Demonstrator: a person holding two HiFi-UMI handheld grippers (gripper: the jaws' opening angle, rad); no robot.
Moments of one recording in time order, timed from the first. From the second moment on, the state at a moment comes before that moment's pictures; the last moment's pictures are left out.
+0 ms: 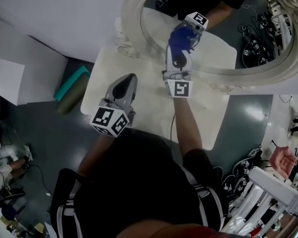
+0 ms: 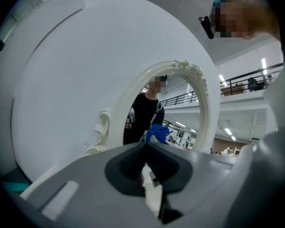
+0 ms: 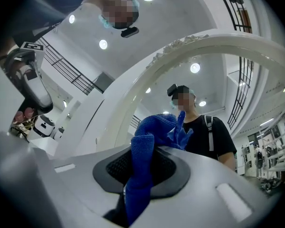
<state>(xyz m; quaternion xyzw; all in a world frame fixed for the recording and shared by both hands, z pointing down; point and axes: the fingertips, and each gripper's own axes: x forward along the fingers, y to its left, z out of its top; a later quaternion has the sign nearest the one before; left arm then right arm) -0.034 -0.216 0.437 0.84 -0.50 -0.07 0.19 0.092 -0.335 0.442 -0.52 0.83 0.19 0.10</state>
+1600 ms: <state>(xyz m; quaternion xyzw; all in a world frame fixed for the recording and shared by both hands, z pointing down) -0.088 -0.190 0.442 0.83 -0.51 -0.09 0.20 0.018 -0.327 0.483 -0.47 0.88 0.05 0.08</state>
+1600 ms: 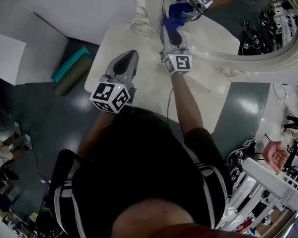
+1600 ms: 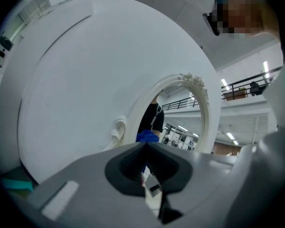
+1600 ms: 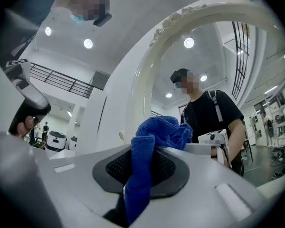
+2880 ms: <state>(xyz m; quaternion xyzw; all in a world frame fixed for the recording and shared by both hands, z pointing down) 0.036 -0.173 0.444 0.91 -0.39 -0.05 0.16 0.183 -0.147 0.469 -0.68 0.72 -0.09 0.08</state>
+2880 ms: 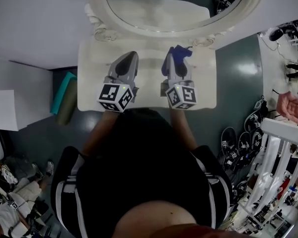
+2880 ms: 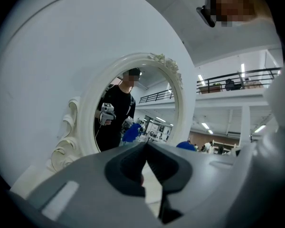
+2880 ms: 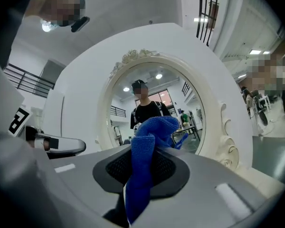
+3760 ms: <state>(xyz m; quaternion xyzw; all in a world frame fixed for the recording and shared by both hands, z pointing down) 0.050 -0.182 0.440 0.90 -0.40 -0.04 0.15 0.185 -0.142 0.469 -0.68 0.73 -0.08 0.05</state>
